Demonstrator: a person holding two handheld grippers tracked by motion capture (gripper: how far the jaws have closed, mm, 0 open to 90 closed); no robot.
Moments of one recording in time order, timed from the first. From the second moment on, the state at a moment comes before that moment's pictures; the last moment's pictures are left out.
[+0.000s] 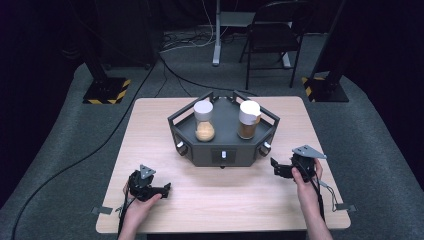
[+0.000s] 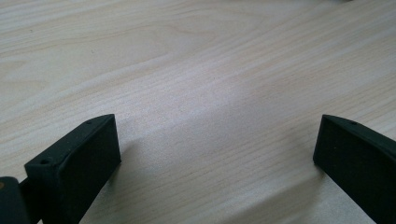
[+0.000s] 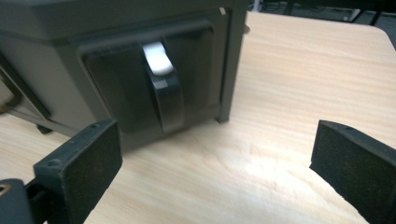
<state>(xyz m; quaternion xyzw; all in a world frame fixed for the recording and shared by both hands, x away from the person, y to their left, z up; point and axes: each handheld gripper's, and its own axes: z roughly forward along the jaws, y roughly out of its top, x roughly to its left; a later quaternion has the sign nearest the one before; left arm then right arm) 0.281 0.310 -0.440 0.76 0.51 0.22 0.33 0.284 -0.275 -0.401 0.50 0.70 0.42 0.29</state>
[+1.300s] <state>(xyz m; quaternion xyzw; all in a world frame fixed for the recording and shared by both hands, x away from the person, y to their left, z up) 0.281 0.309 -0.440 0.76 0.51 0.22 0.33 0.286 -0.281 -0.435 0.53 0.75 0.32 0.24</state>
